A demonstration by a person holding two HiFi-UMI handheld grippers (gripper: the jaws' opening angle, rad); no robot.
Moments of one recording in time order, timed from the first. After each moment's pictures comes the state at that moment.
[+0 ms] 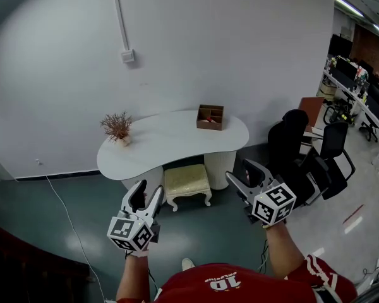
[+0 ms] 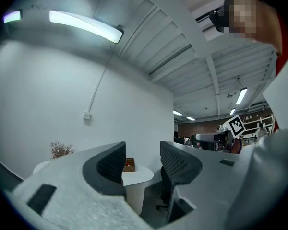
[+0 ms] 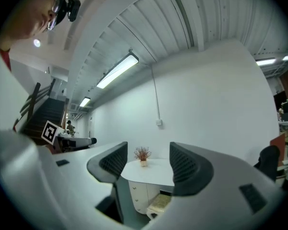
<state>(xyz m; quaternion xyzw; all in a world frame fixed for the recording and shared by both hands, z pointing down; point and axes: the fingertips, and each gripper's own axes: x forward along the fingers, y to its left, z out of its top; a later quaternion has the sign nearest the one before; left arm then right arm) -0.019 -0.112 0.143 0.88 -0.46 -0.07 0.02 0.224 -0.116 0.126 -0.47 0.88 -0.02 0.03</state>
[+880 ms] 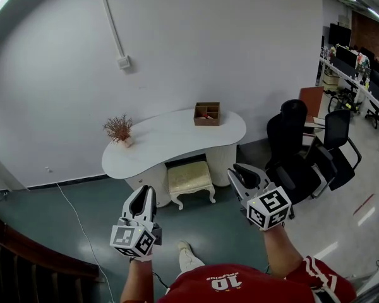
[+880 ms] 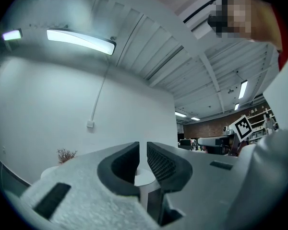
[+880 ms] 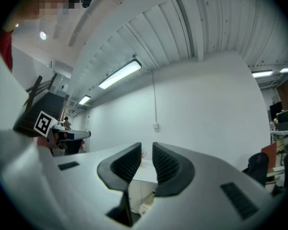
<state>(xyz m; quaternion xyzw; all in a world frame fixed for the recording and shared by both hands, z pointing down) 0.021 -0.039 0.139 0.86 -0.50 -0.07 -0.03 0.266 -0.047 0.142 -0.49 0.87 0.02 0.04</state>
